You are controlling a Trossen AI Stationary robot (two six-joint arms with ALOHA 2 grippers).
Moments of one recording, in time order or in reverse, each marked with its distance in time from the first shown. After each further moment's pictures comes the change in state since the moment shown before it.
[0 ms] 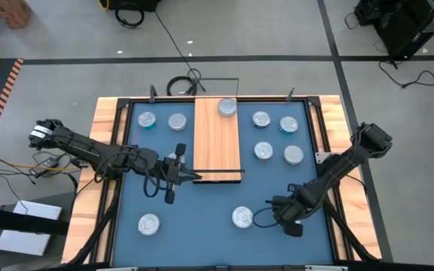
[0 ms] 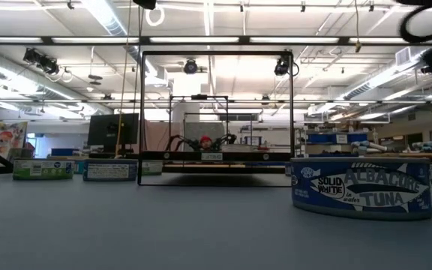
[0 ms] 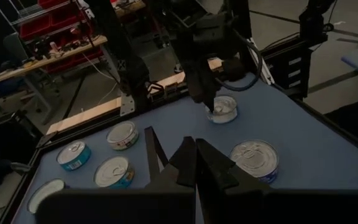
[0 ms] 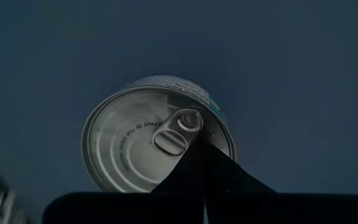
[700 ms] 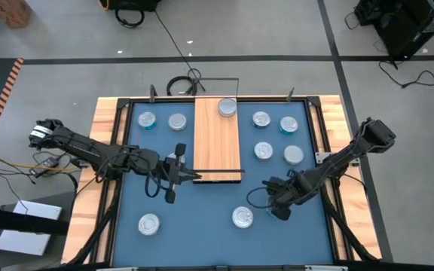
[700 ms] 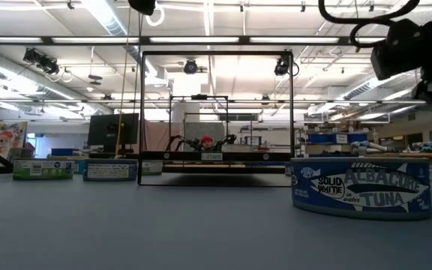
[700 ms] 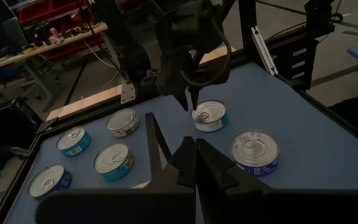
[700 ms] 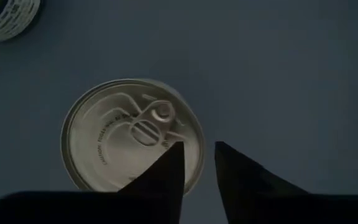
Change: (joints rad) left arm 0.000 0.000 0.000 -0.041 -0.020 -0.028; right arm -0.136 -0.089 -0.017 -0.056 0.149 0.111
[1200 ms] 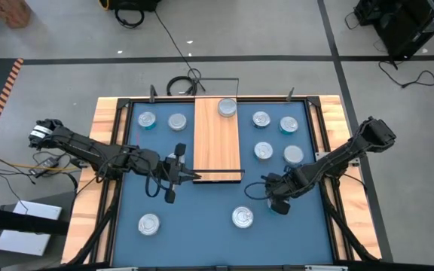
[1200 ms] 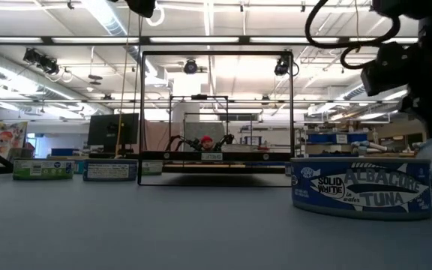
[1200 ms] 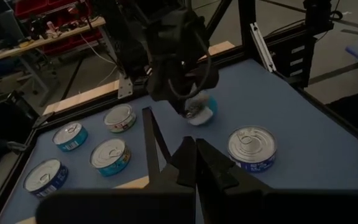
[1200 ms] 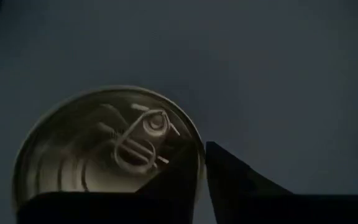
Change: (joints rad) left arm -0.001 0.000 0.000 -0.018 0.001 -0.017; right arm -0.085 -0.002 -0.070 0.062 -0.016 -0.150
